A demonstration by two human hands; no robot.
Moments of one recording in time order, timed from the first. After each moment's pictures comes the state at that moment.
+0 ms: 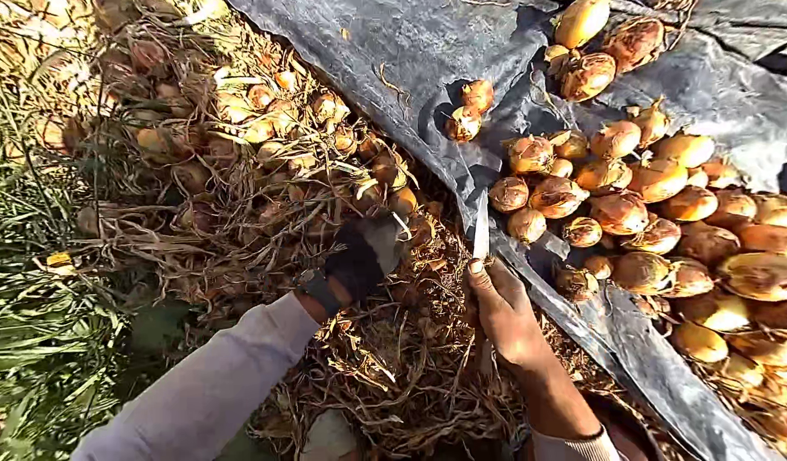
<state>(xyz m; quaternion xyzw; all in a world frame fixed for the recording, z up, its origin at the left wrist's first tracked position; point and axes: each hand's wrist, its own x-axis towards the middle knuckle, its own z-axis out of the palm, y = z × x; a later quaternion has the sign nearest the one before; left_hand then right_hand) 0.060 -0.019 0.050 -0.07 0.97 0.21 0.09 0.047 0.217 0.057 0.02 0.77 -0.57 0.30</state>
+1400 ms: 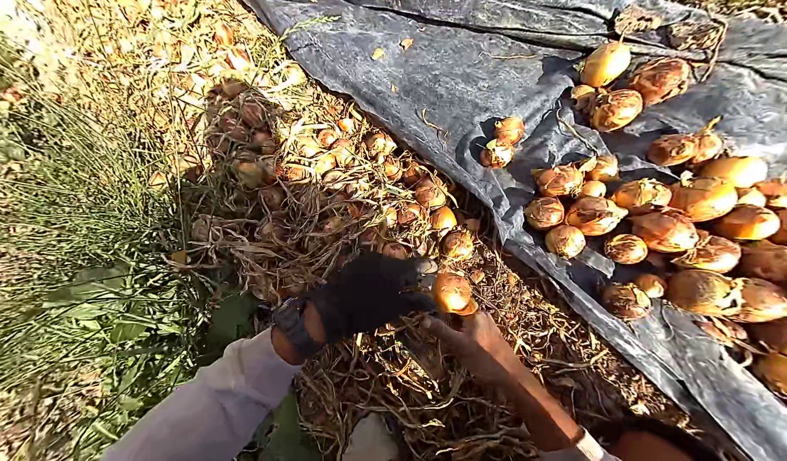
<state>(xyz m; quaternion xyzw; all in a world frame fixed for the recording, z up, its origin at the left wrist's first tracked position) 0.136 -0.063 0.135 0.01 0.95 0.26 0.15 0.096 0.169 0.047 -0.11 0.83 -0.39 0.39</state>
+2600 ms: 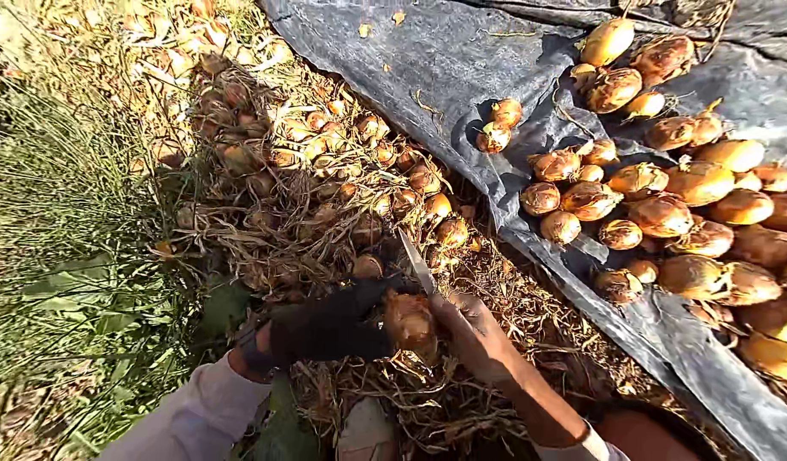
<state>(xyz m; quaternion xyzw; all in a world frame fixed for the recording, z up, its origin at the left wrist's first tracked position) 0.185 -0.072 0.146 -0.09 0.70 0.62 0.35 0.108 0.163 0.068 -0.23 0.65 -0.62 0.37</state>
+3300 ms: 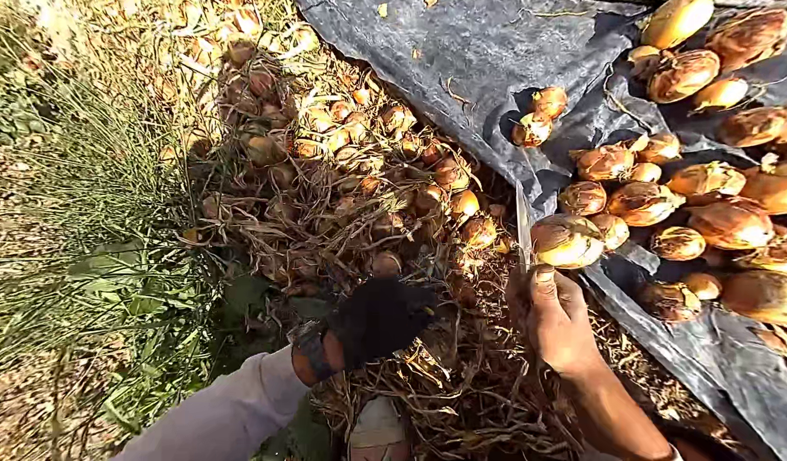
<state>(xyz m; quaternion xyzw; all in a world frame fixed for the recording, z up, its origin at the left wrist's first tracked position) 0.171 -0.045 0.106 -0.01 0.93 0.27 0.24 0.067 0.188 0.064 -0.11 0.74 -0.63 0.21</state>
